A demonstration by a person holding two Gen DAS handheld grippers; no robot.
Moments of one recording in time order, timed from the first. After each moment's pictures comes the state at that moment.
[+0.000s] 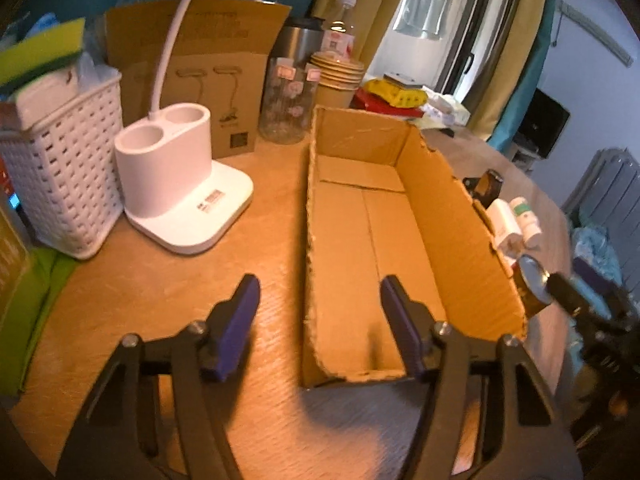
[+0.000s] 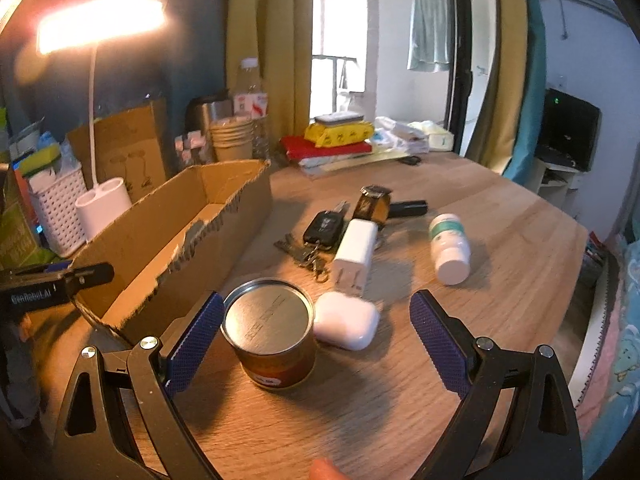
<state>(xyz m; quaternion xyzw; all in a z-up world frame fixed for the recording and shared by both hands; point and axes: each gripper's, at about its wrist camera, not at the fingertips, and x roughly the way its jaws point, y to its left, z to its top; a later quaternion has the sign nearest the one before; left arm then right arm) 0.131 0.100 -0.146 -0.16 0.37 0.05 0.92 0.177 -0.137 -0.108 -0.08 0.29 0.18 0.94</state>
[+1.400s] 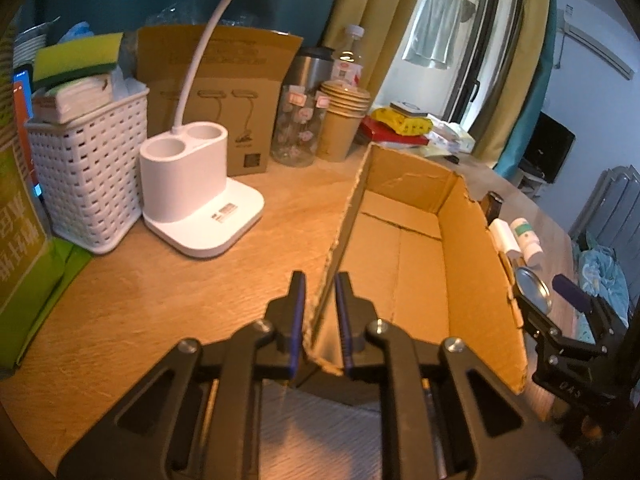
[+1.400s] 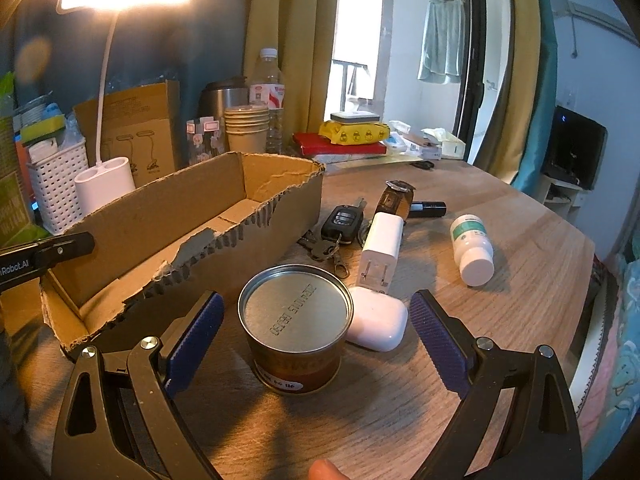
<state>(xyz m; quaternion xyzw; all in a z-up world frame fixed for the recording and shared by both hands) 0.112 0.092 -0.143 -0.15 0.31 0.09 0.93 0.176 -0.117 -0.129 -0.11 0.26 0.19 0.94</state>
